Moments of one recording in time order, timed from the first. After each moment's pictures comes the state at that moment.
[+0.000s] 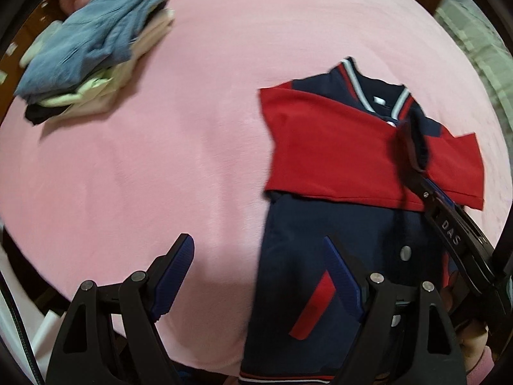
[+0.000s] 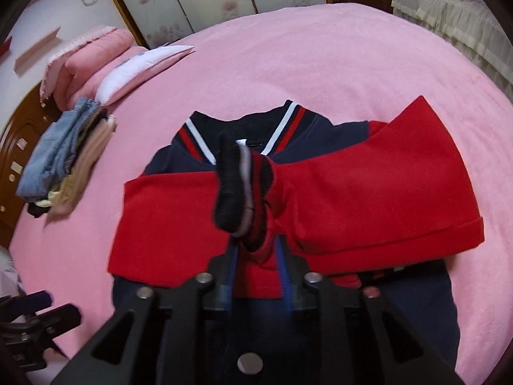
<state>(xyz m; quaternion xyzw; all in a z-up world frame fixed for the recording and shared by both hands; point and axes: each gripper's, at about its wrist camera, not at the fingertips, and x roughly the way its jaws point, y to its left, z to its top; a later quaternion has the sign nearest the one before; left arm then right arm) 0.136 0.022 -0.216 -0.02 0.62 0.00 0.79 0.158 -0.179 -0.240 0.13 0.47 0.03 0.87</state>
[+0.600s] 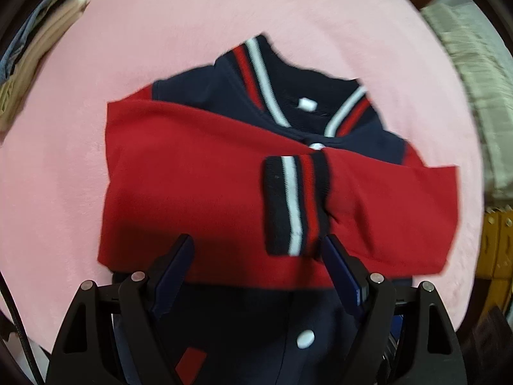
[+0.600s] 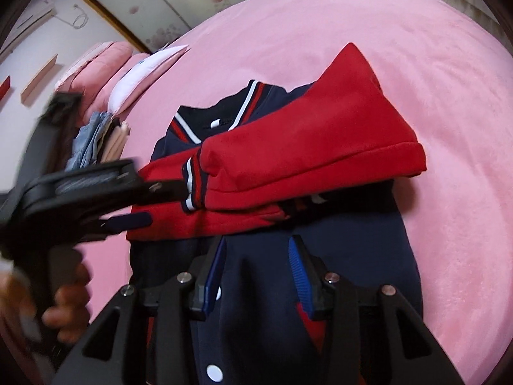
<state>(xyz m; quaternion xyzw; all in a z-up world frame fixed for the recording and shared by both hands) 0.226 -0.069 -0.273 -0.09 0.66 -0.05 0.74 0.121 -0.235 -0.241 0.21 0.50 0.07 0.84</state>
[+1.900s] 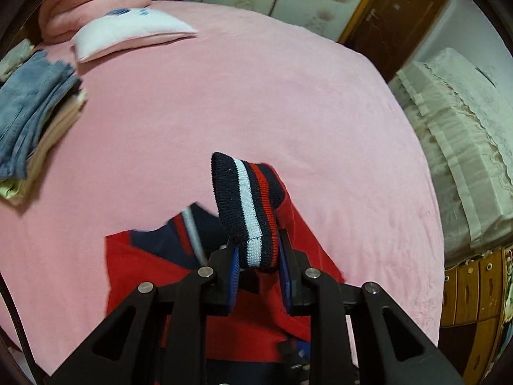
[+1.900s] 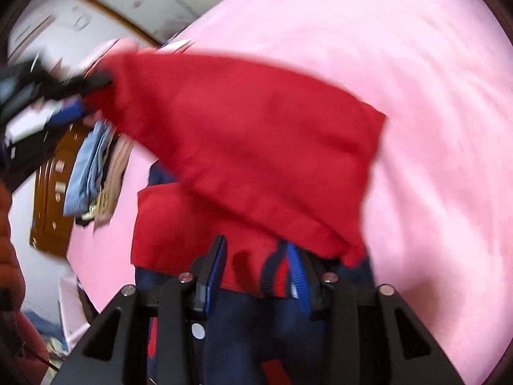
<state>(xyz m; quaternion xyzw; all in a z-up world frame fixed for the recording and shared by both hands) 0.276 -0.114 -0.140 -0.13 0.51 -0.06 0.85 0.179 -0.273 -0.250 0.26 0.53 0.11 0.80</state>
